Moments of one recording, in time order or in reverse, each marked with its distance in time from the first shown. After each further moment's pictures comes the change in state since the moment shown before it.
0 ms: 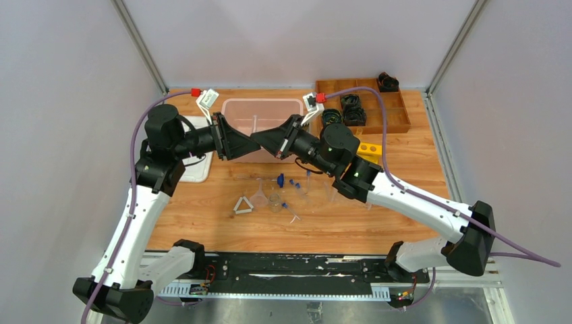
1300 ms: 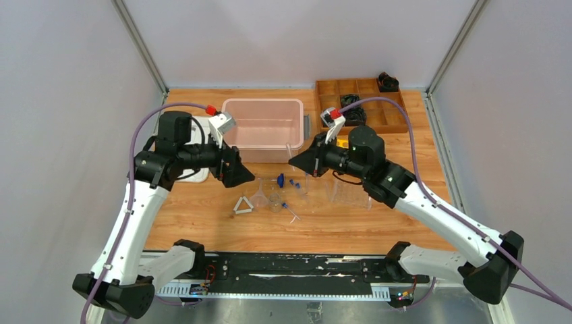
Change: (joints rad) left arm 0.000 0.040 0.095 -0.607 -0.149 0.735; right arm -0.216 -0.229 -0.155 -0.438 -0.296 -0.301
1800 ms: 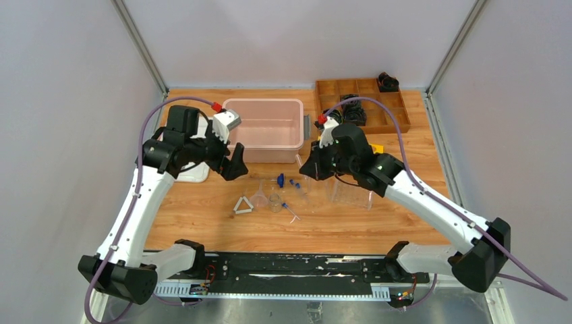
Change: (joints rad) left arm 0.000 0.111 0.030 -0.035 -0.244 0.106; right arm -0.023 0.148 0.074 -0.301 0.133 -0.074
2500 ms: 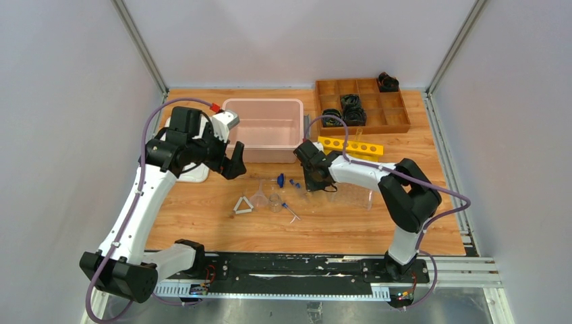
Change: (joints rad) left arm 0.000 0.002 -0.026 0.005 -0.087 -0.064; right arm 0.001 0.560 0.013 -0.026 0.341 0.143
